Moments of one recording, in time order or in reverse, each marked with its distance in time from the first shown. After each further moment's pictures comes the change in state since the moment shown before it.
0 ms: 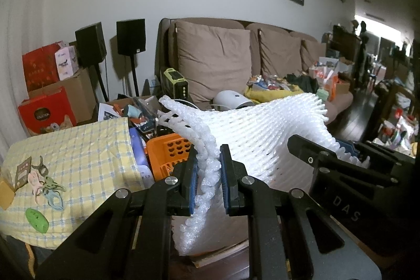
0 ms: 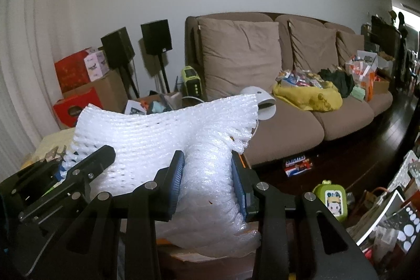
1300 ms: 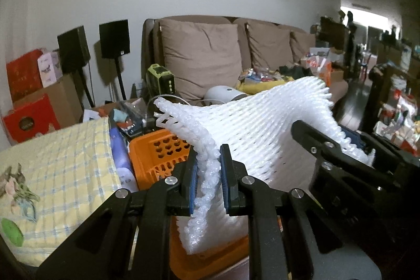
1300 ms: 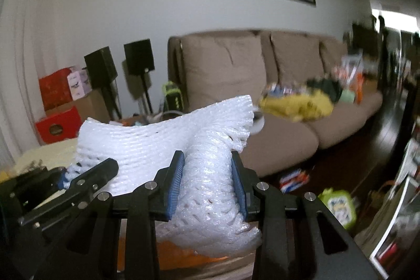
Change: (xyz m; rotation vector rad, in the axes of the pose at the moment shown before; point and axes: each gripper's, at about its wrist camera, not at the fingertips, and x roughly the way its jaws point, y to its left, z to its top) left arm 0.067 -0.006 -0.048 0.078 -0.037 -0.050; right arm 0.044 -0.012 -0.057 0.025 -0.204 -0.100
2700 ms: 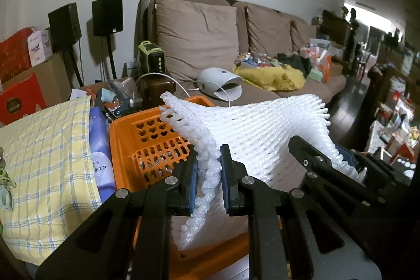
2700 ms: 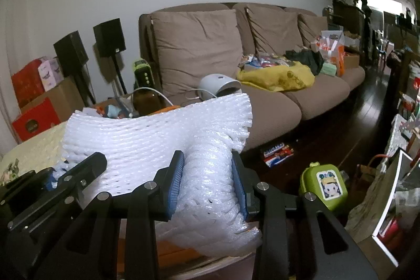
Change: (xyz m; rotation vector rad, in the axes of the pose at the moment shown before) left arm 0.041 -0.011 -0.007 -0.049 0.095 -0.030; right arm 0.041 -0.024 -0.017 0.078 0.164 -0.107
